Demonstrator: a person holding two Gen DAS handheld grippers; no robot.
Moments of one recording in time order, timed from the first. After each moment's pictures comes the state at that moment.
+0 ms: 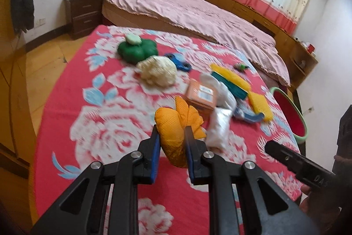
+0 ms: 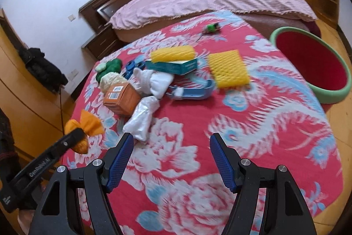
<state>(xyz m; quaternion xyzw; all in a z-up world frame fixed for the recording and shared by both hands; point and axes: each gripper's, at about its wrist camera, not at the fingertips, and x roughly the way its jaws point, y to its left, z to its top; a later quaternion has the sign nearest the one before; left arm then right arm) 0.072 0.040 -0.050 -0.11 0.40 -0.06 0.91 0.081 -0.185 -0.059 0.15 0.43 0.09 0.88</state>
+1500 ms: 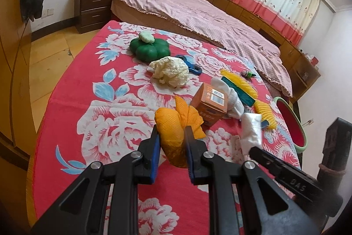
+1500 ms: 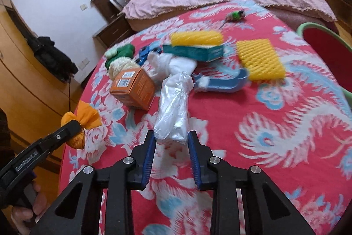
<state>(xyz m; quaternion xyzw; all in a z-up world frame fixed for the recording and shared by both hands) 0.066 0.054 -0.054 -0.15 0.40 -0.04 0.90 0.092 -0.167 -0.079 0.15 0.44 0.14 0.88</state>
